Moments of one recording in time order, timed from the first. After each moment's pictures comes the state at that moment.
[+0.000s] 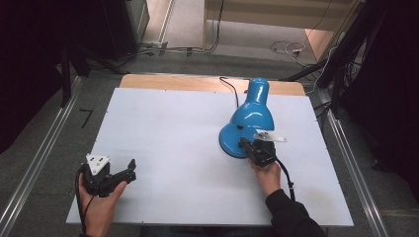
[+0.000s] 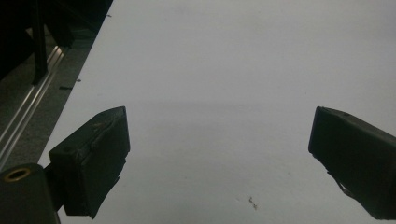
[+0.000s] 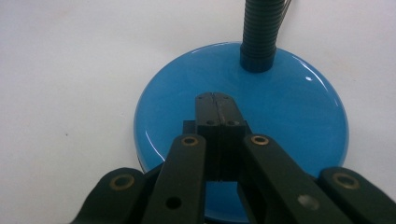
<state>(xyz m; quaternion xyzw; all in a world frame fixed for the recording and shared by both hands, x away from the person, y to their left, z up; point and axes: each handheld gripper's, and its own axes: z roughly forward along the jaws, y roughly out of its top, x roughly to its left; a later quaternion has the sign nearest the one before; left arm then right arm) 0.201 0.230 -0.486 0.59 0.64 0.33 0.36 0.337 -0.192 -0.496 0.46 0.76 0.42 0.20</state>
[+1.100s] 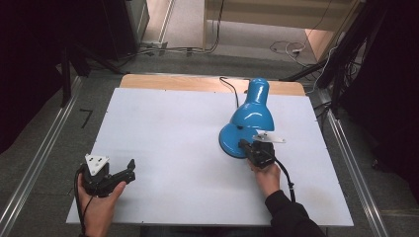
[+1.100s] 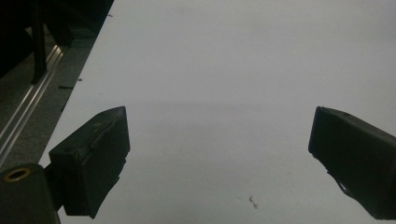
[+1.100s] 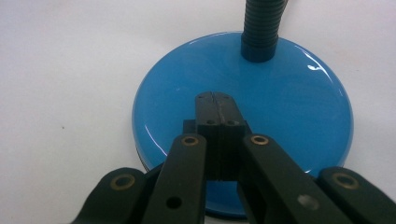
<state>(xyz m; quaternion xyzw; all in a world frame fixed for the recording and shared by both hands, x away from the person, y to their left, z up) 0.199 0.232 -0.486 0.59 0.64 0.33 0.36 0.335 -0.191 -0.500 0.46 0.76 0.41 0.20</state>
